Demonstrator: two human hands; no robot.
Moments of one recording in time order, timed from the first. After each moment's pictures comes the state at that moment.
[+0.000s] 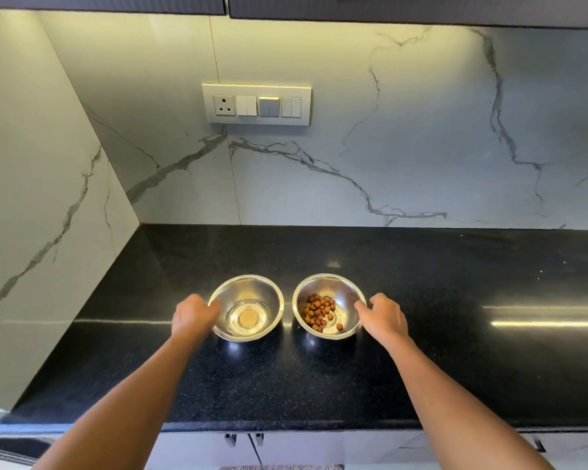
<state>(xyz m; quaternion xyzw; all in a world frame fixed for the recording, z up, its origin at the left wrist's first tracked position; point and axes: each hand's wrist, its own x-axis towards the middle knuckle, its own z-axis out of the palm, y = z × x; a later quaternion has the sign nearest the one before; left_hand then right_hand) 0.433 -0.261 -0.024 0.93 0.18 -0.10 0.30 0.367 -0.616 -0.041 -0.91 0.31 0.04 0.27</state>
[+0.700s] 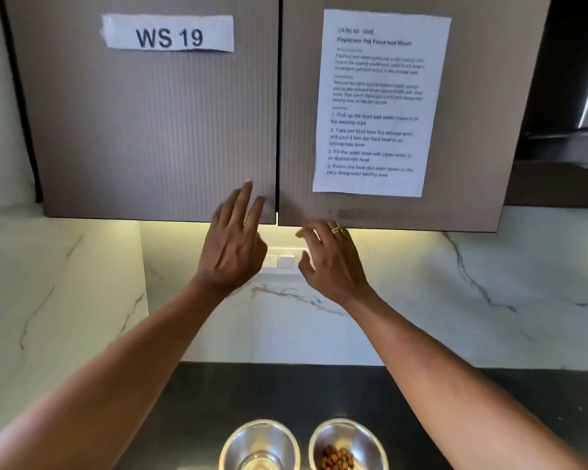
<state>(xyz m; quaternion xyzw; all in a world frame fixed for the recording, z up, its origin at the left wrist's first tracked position) 0.468 -0.282 0.330 0.81 -0.25 0.52 0.10 0.448 -0.494 0.305 -0.82 -0.19 -0.54 -0.01</state>
